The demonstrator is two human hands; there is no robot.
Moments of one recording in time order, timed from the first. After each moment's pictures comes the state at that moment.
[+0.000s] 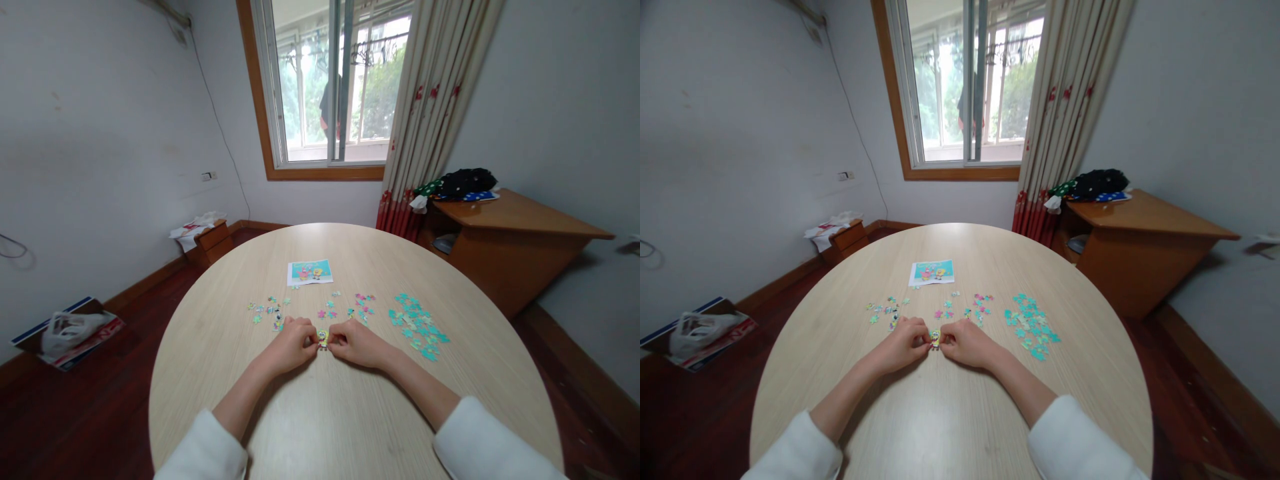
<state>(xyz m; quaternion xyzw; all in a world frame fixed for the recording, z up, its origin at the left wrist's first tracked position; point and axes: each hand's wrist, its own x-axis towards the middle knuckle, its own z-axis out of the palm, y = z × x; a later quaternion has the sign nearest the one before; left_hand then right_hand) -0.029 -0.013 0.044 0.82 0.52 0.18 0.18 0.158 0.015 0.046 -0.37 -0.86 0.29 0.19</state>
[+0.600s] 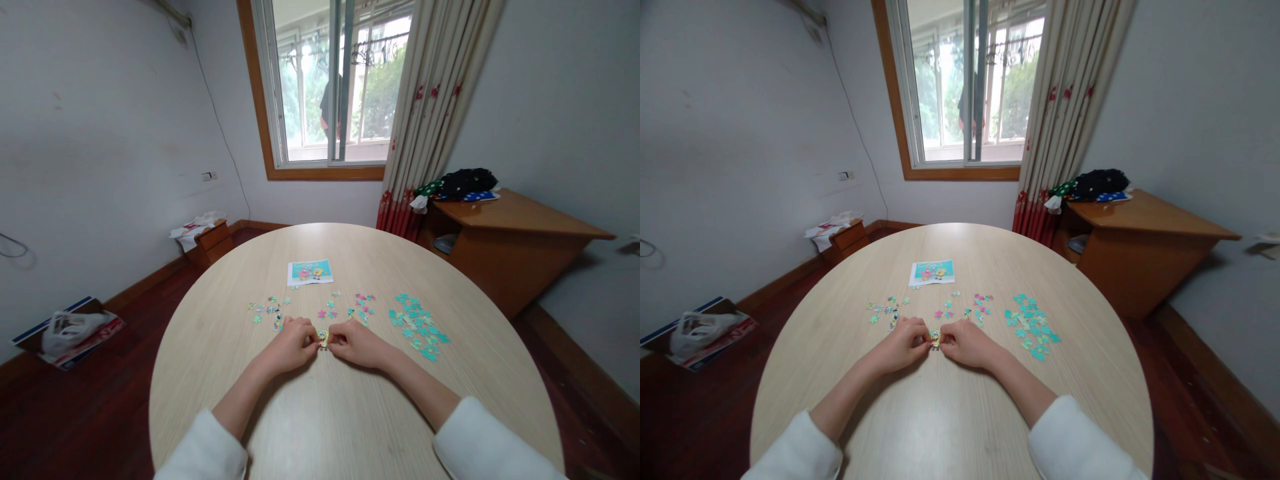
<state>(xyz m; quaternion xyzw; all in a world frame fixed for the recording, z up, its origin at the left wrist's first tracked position) -0.029 -0.014 0.045 0.82 0.51 0.17 0.18 0.158 0.016 0.044 -0.36 -0.87 0.29 0.18</state>
